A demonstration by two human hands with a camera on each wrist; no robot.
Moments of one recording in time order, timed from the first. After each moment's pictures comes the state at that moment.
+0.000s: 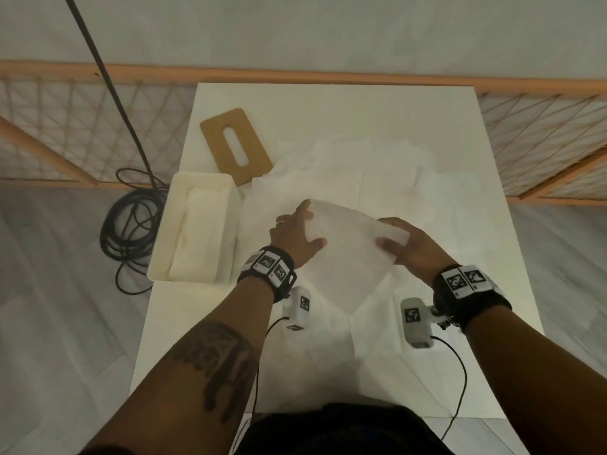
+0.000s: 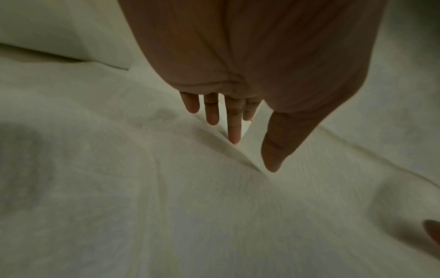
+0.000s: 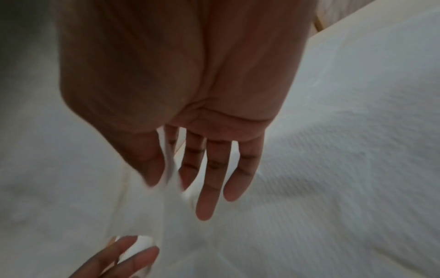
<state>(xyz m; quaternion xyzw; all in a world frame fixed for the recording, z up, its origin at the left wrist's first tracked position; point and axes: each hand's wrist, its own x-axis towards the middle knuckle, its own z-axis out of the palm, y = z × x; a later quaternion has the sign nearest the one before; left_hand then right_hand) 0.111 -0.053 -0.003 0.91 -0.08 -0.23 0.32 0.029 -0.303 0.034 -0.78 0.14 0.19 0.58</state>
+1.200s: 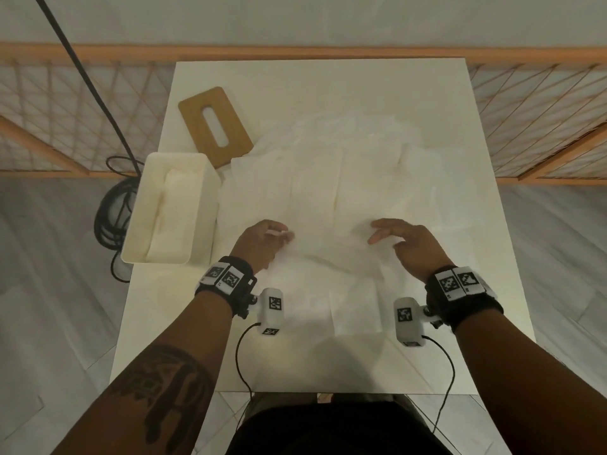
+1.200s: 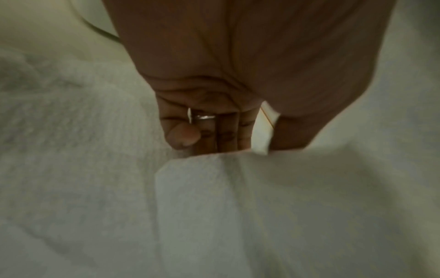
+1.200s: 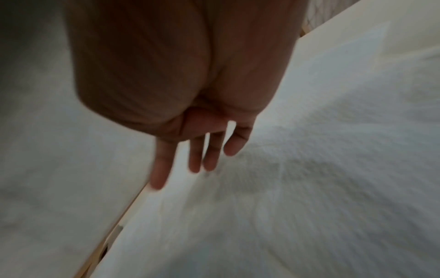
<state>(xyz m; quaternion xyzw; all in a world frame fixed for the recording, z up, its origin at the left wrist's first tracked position) 0.069 -0.027 -0.013 0.82 0.10 -0.30 0.49 -0.010 -0.335 0.003 -0.85 0.14 0.16 0.49</state>
